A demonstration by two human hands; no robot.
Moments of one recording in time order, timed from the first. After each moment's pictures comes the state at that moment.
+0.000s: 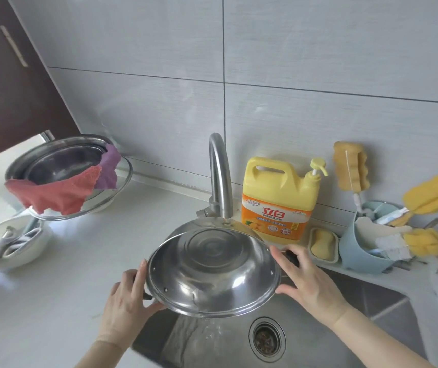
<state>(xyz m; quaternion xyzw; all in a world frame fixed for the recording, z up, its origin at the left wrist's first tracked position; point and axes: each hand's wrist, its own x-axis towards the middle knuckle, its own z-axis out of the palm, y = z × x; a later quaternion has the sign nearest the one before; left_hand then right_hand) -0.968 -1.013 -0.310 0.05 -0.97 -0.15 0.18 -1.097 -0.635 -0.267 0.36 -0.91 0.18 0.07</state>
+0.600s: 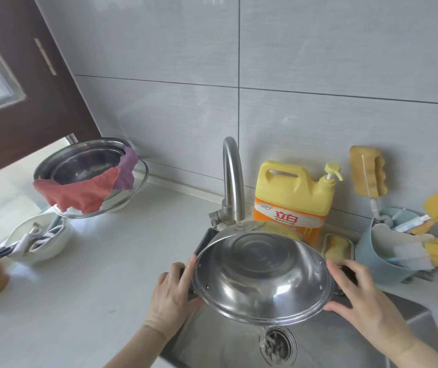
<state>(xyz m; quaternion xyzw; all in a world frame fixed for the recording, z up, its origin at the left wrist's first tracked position) -0.995 -0.966 -0.305 -0.02 -0.97 -0.12 0.20 -1.080 -0.574 -0.256 0.28 -0.94 0.20 0.03</state>
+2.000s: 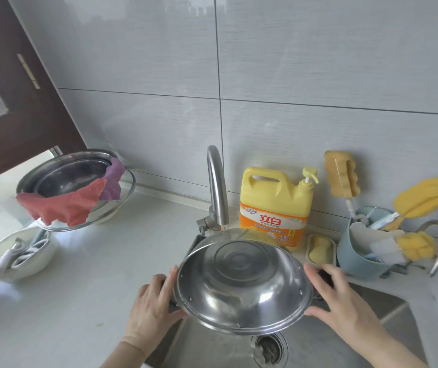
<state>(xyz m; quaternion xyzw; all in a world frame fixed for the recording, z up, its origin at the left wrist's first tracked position) -0.980 -0.972 -0.291 -0.02 -0.98 -0.12 0.16 -1.065 -0.578 -0.253 0.29 -0.94 0.20 0.02</state>
